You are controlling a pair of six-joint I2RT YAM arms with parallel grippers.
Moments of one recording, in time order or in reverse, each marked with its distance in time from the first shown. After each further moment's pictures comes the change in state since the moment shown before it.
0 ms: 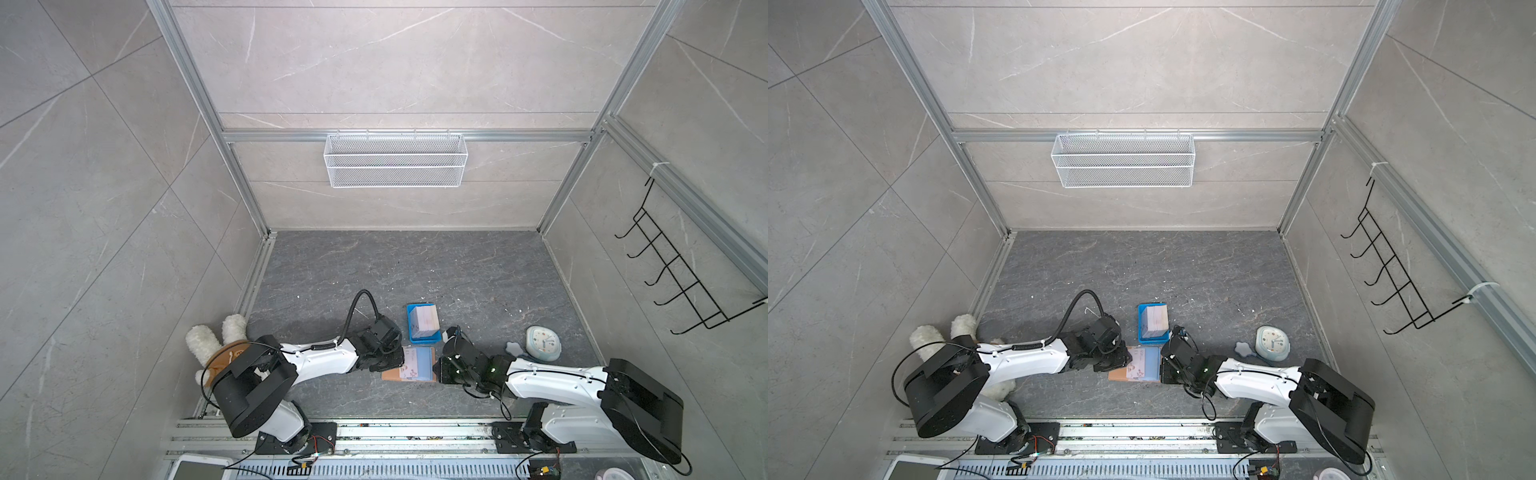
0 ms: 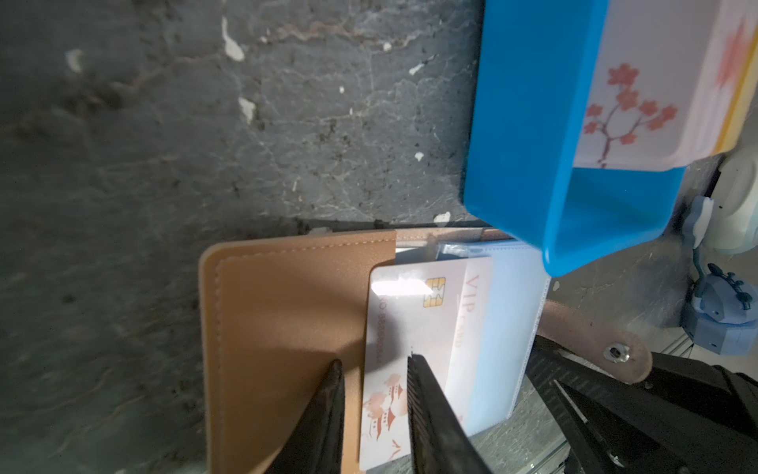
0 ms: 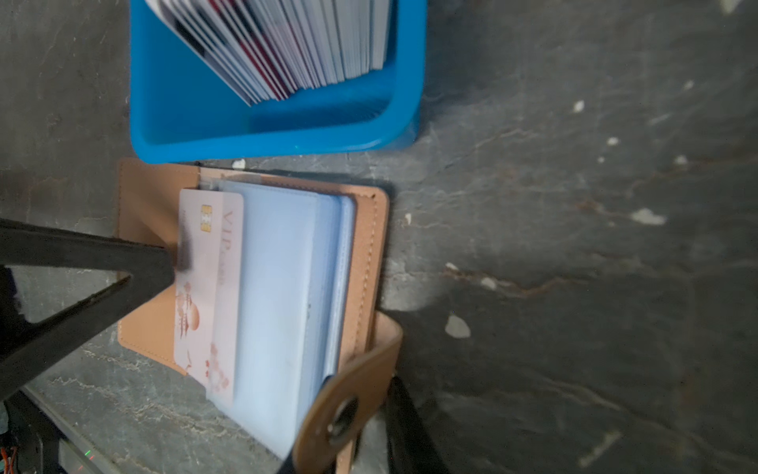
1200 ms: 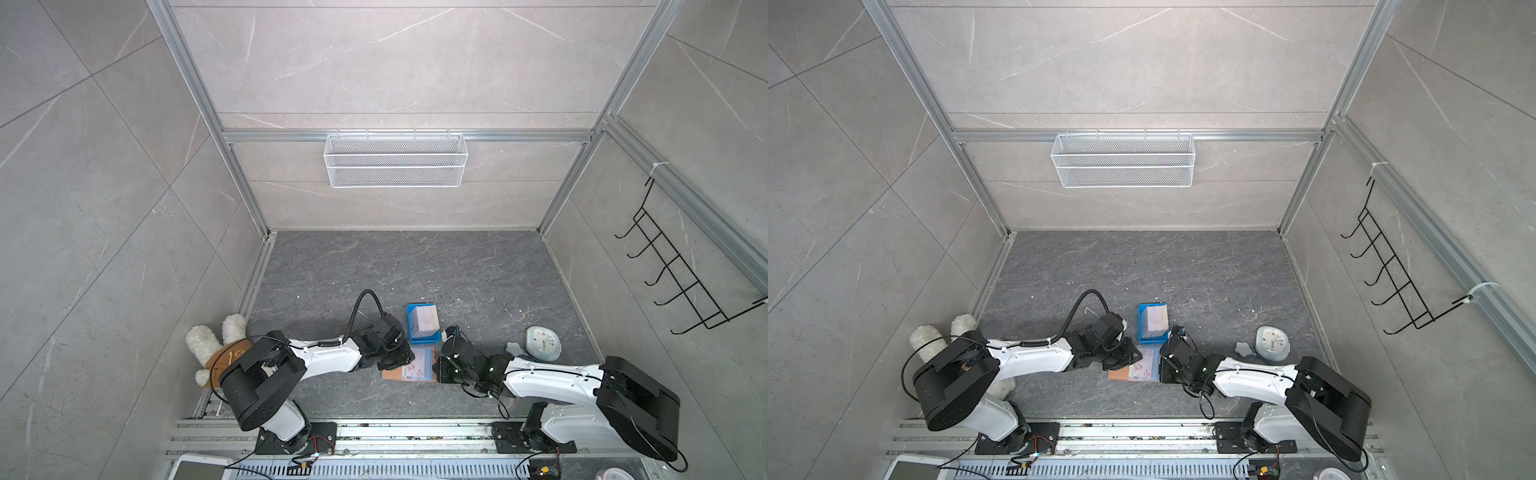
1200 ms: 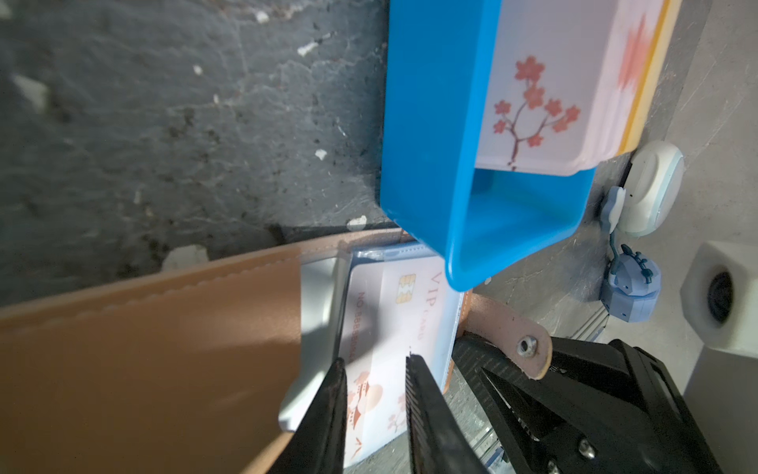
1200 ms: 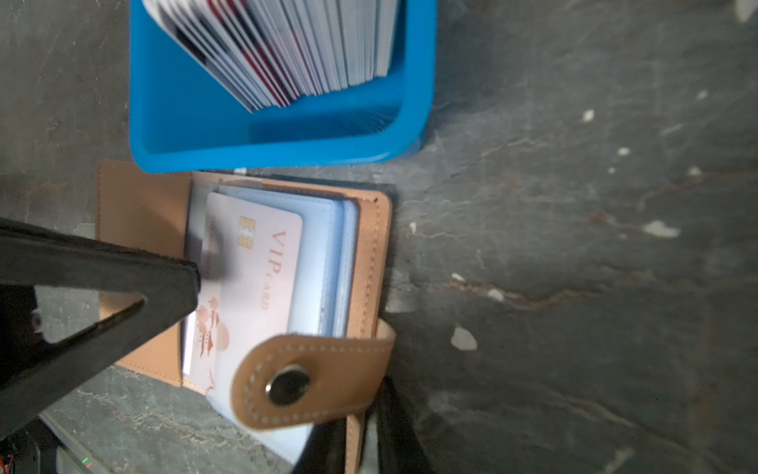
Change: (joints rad) left arm 0.000 0.045 0.002 0.147 0.114 -0.062; right arm 0.000 0.021 0.006 0.014 0.005 0.000
